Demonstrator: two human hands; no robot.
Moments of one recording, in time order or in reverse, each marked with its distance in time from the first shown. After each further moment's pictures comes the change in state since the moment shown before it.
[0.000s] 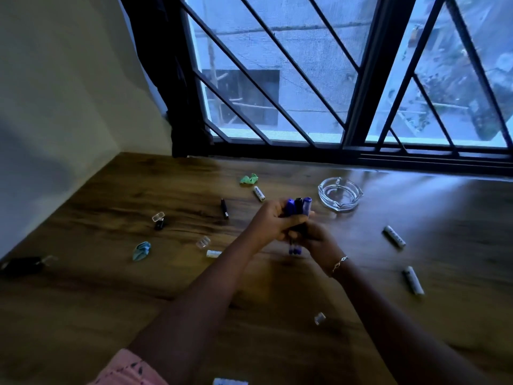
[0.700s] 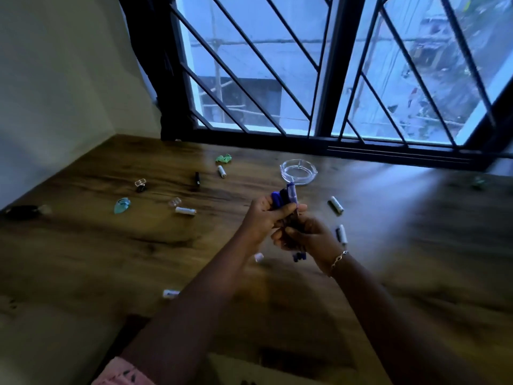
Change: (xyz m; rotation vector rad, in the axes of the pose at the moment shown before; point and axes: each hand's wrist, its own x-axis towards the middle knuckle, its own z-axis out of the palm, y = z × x) left_hand -0.072 0.006 0.127 -0.170 0.158 0.042; right_hand -0.134 -0.021 -0.061 0.120 -0.121 0.109
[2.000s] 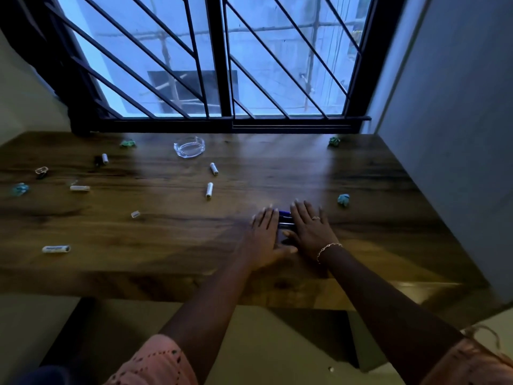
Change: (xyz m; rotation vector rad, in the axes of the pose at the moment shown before) left_hand -0.069 -0.089 0.294 1.339 -0.311 0.092; right_hand -0.216 0.059 -0.239 -1.553 0.139 0.186
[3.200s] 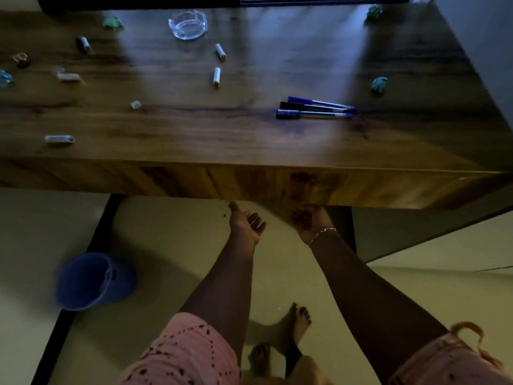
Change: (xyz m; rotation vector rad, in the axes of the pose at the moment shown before) left_hand -0.116 -0.025 0.134 -2.031 0.337 -1.246; right_hand -0.097 -0.086 0.146 2.306 -0.042 1.080
